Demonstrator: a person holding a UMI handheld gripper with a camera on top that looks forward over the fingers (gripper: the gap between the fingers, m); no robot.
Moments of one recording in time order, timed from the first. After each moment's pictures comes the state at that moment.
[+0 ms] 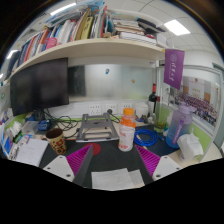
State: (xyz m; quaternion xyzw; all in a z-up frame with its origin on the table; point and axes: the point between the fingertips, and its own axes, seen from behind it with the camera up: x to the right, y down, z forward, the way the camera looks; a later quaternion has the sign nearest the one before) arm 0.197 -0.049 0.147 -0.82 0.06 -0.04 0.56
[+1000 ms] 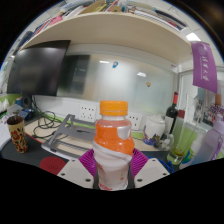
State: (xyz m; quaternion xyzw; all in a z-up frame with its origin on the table) arm 0.264 0.157 0.083 -0.77 -0.06 -0.06 0.63
